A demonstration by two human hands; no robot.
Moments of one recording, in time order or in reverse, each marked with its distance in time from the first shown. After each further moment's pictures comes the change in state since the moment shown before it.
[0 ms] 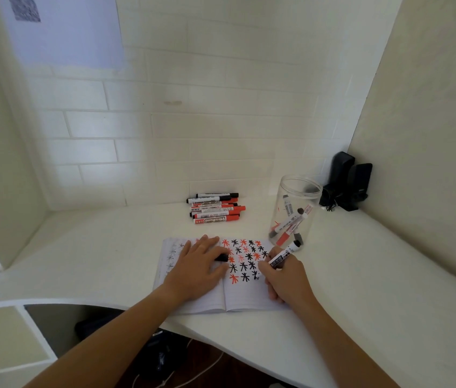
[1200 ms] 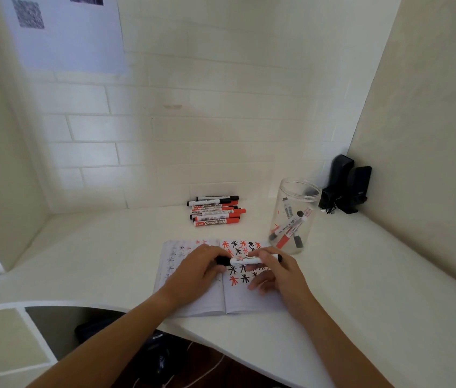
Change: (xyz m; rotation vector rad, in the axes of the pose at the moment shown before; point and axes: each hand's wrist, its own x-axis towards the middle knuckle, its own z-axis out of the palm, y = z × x) left_hand -0.006 0.003 -0.007 -0.227 0.154 0.169; right_hand -0.006 -0.012 -0.001 0.595 -0.193 -0.023
